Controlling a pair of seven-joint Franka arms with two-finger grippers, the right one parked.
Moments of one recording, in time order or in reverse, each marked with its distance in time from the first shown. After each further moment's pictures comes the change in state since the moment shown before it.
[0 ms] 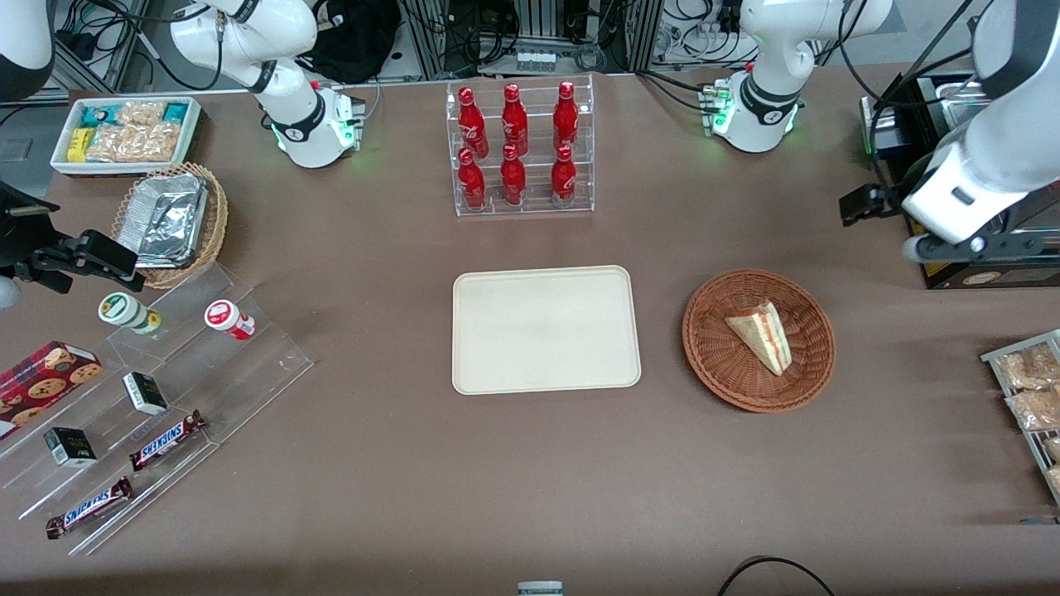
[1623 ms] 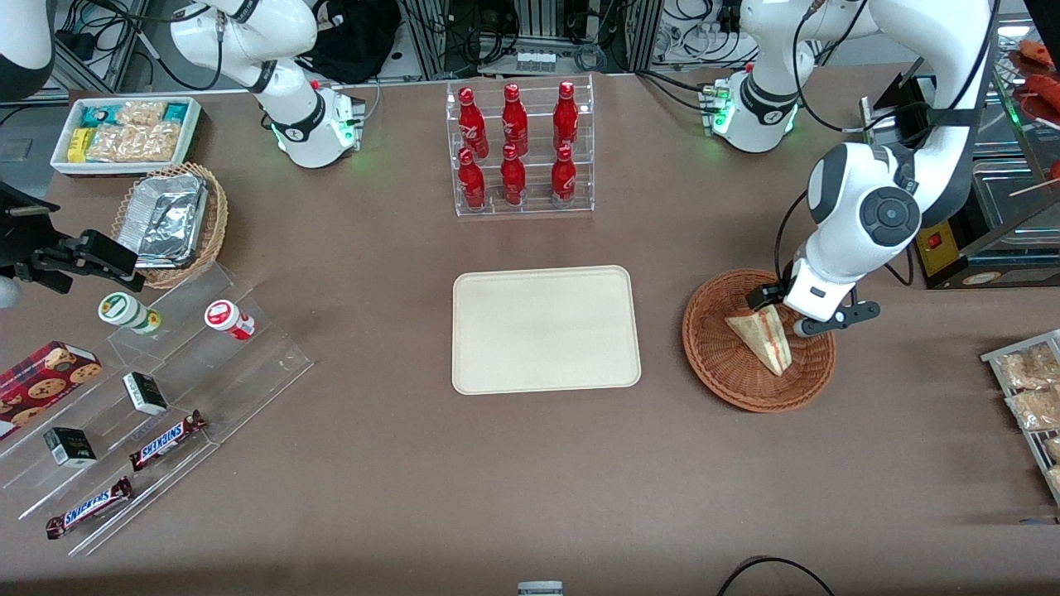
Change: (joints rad) arm -0.031 0.068 -0.022 -0.591 0.000 0.838 -0.414
